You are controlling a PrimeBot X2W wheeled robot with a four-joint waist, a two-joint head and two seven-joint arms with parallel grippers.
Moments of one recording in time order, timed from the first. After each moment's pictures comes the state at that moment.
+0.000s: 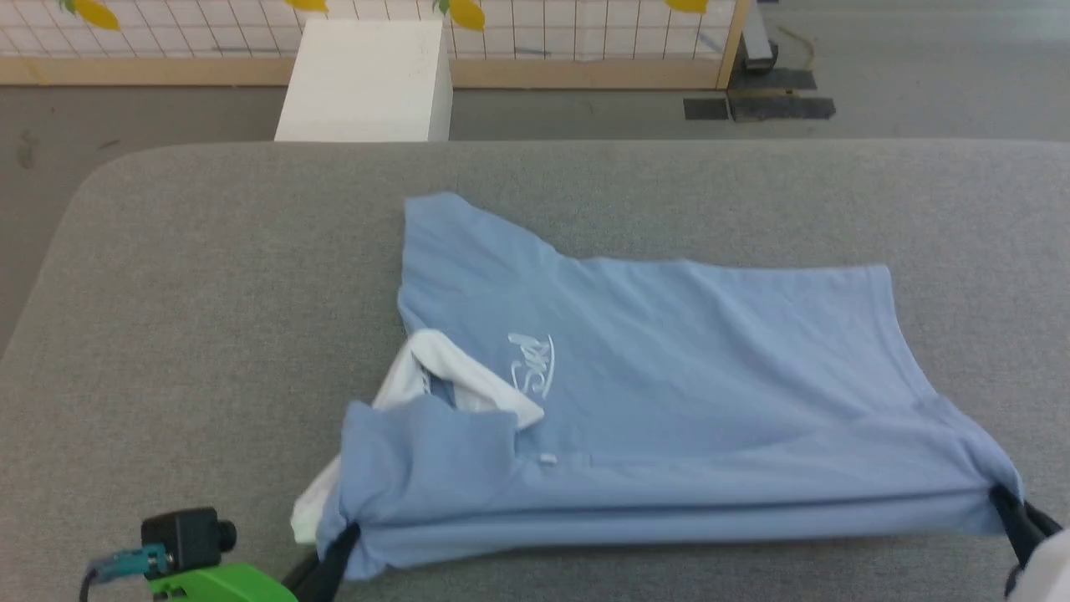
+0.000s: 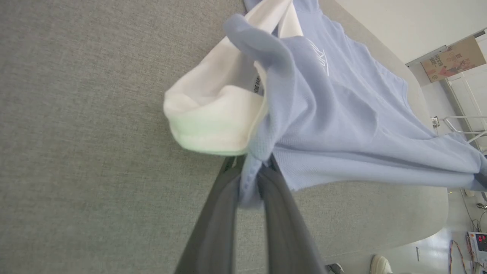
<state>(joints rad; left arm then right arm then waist) 0.25 0.17 0.01 -0.25 -0.74 -0.03 0.50 0.19 -0.08 -0.36 -0.30 0.32 0.13 0.68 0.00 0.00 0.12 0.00</state>
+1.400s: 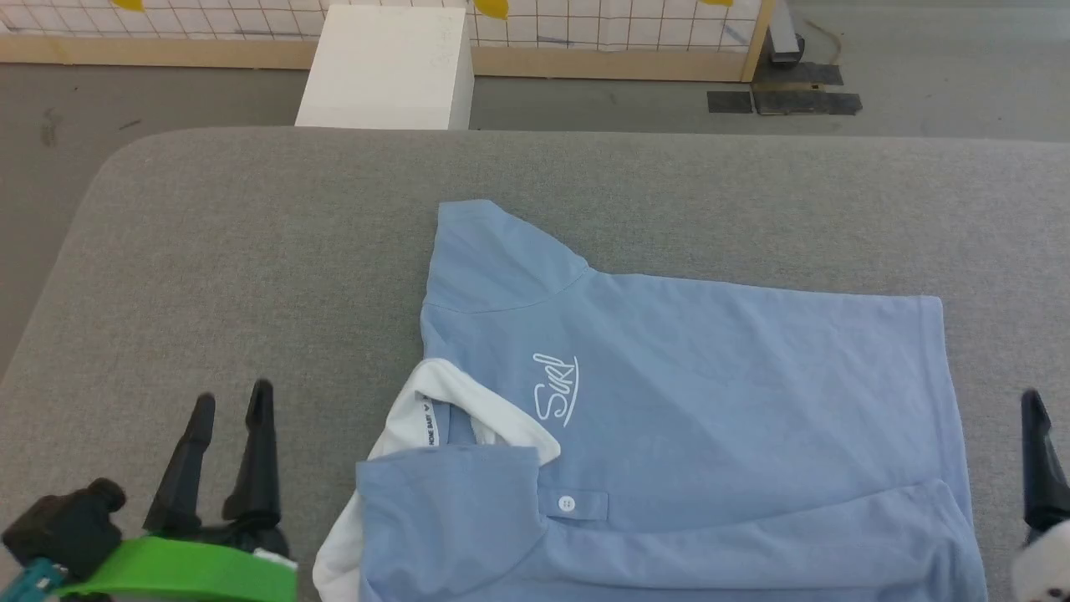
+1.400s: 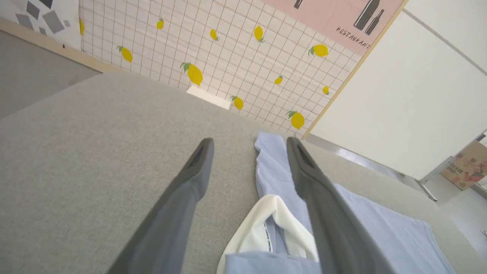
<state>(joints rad) 0.19 0.13 0.08 -0.33 -0.61 -0.08 0.05 0.20 -0.06 -0.35 -0.40 0.17 0.13 0.34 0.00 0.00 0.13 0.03</state>
